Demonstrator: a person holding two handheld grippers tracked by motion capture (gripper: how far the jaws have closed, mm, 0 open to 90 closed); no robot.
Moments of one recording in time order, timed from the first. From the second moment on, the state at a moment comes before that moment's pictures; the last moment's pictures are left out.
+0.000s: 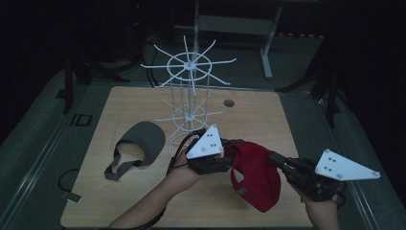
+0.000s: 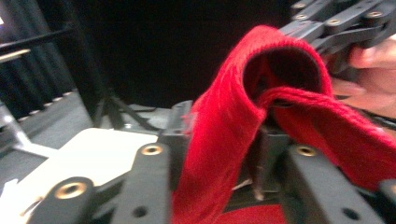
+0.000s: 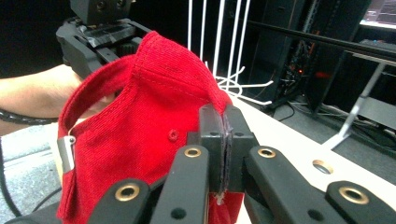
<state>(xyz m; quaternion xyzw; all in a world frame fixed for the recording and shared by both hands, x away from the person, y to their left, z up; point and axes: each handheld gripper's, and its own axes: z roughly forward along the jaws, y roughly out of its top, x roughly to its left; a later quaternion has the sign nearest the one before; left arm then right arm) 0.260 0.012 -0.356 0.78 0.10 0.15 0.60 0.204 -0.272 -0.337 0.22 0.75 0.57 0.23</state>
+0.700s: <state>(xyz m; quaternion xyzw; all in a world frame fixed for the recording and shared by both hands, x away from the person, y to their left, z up) 0.259 0.058 -0.366 0.76 0.17 0.17 0.60 0.203 -0.272 -0.334 0.23 0.74 0.58 0.24</state>
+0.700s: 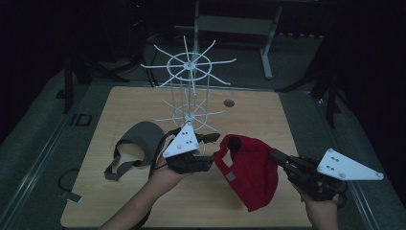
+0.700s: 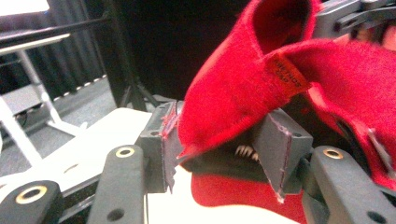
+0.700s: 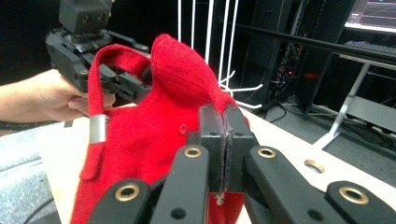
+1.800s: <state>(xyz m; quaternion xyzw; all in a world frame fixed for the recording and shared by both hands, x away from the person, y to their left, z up) 0.229 0.111 -0.424 0.75 0.23 0.19 0.59 0.259 -0.281 -0.243 0.29 0.67 0.59 0.34</state>
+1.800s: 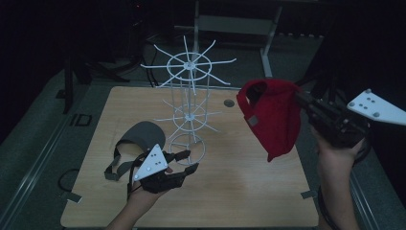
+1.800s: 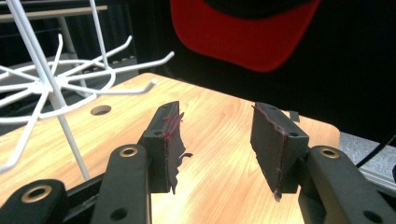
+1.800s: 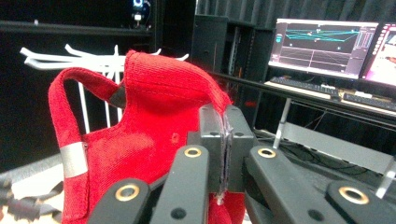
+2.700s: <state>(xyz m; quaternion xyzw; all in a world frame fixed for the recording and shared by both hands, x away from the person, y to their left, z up) 0.231 0.122 -0.438 0.75 0.25 0.19 0.58 0.289 -0.233 -0.246 0.29 0.70 0.56 0.34</state>
